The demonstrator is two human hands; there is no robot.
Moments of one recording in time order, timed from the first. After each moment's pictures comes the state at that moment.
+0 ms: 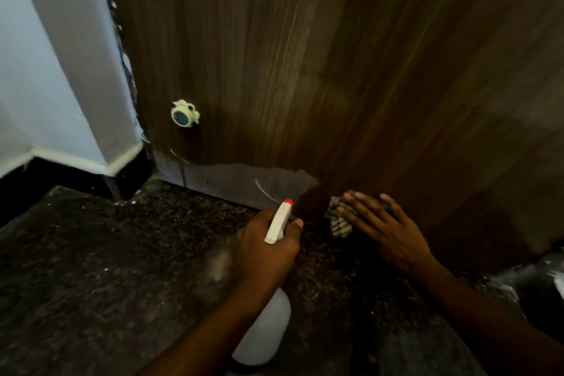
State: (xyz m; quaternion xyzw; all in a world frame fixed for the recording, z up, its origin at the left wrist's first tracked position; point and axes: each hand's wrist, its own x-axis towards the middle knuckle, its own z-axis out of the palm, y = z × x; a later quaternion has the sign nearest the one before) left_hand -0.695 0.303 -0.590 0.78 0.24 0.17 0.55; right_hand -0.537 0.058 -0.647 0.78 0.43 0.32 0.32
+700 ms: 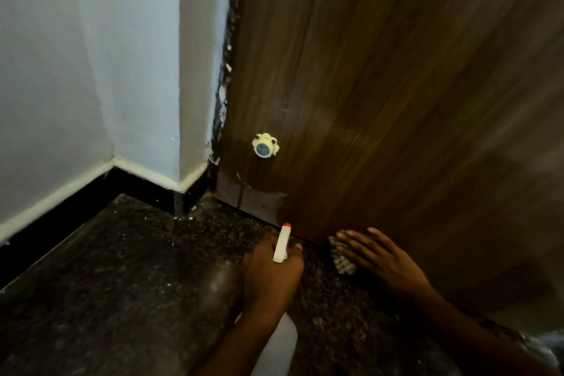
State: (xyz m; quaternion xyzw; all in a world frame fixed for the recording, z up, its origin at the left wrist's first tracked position) left_hand -0.719 0.403 -0.595 0.73 0.34 0.14 0.58; right_hand -0.552 0.166 -0.648 0.73 0.50 0.26 0.40
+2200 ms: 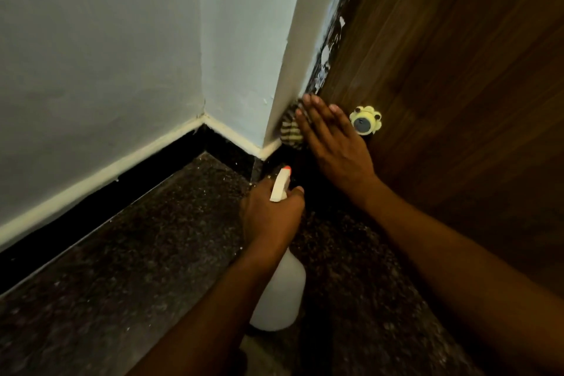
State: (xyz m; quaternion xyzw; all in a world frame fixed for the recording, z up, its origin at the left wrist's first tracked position) left_hand -0.737 0.511 -0.596 0.66 0.44 0.22 0.57; right_hand -0.541 0.476 -0.620 0.69 0.54 0.47 0.15
